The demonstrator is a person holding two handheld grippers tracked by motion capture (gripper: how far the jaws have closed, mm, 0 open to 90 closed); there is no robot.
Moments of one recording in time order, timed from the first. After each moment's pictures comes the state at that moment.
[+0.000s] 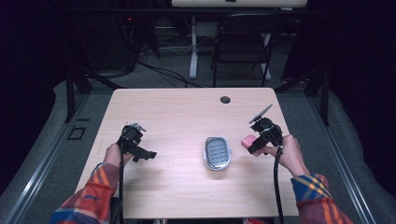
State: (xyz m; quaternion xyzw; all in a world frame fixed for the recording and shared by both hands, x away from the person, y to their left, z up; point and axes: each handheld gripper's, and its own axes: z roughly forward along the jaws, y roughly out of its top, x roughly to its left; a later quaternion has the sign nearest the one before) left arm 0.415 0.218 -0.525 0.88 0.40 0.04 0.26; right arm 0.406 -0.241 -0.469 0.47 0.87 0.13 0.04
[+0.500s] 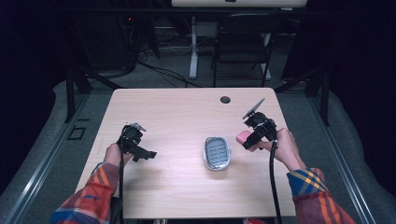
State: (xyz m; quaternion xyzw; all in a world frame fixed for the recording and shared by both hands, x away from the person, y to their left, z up) left arm 0.416 0.218 -0.525 0.88 0.40 0.04 0.26; right arm 0.414 -0.220 -0.450 0.45 0.88 0.12 0.05
